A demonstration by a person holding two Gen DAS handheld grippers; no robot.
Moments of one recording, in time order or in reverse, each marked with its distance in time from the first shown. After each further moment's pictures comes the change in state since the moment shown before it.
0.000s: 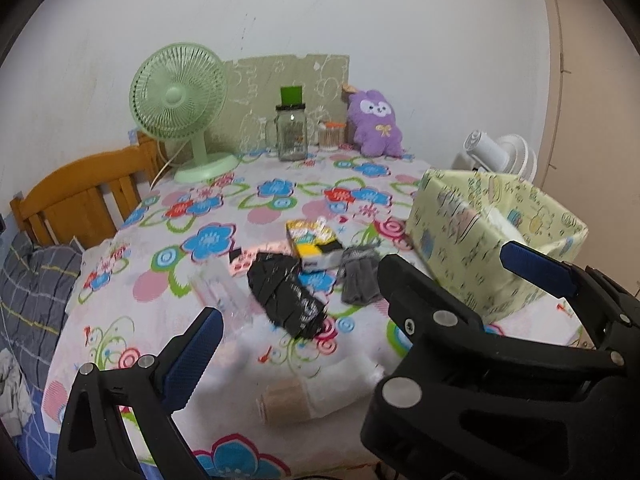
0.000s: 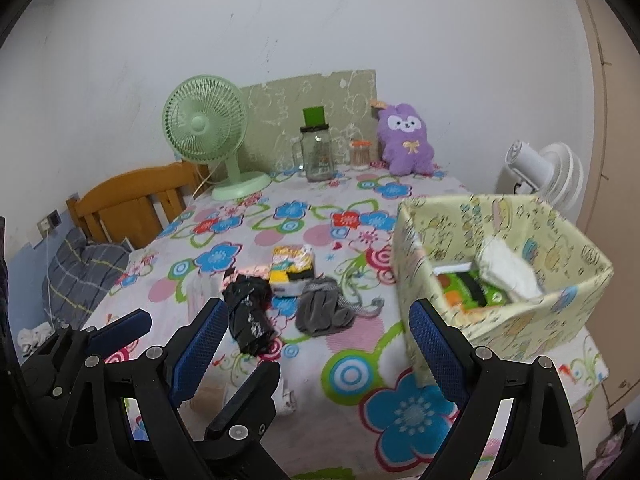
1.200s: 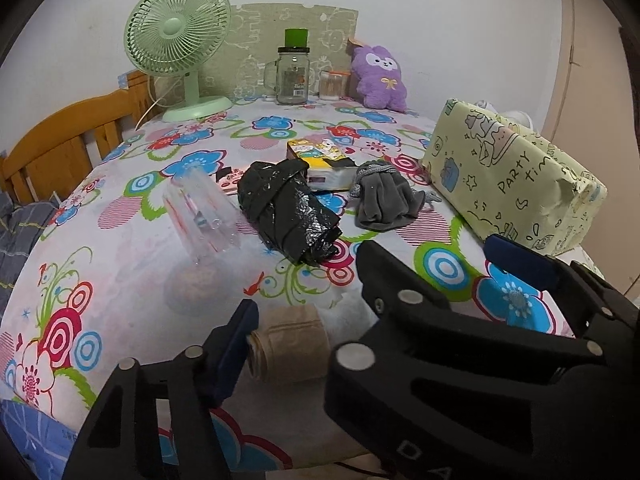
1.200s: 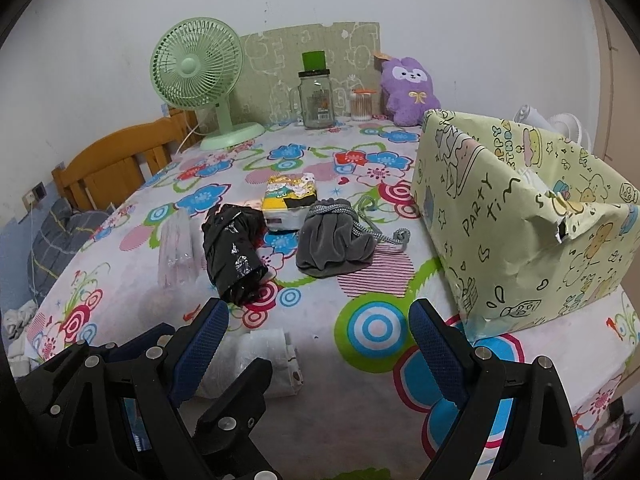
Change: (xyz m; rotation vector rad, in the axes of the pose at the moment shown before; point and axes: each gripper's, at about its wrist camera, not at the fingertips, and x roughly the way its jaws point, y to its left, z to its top) left arm 0.044 0.016 -0.048 -0.052 0.110 -0.067; right arm 0.055 0.013 -0.048 -0.011 0.102 -0.037
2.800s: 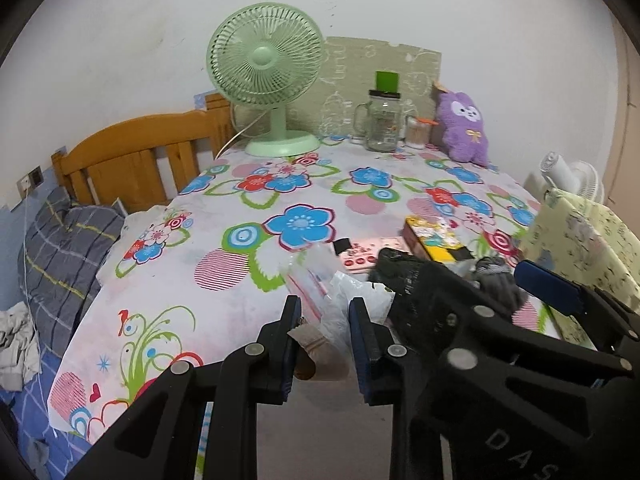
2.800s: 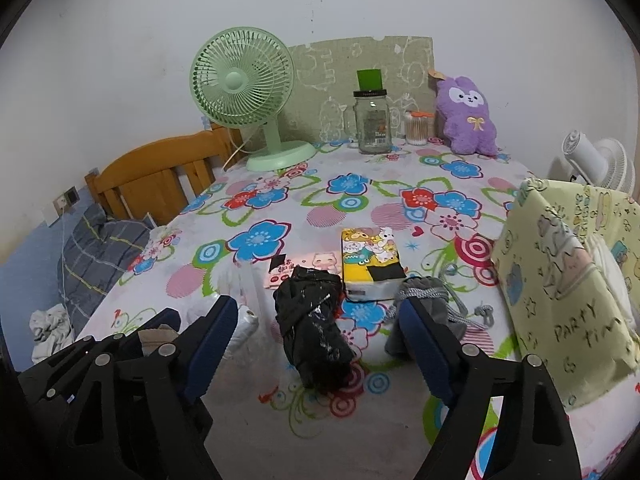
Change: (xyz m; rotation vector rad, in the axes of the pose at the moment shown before) left arm -0.010 0.064 0.048 -0.109 -0.108 0.235; right arm 0.023 0.046 0.056 -0.039 -0.021 0.135
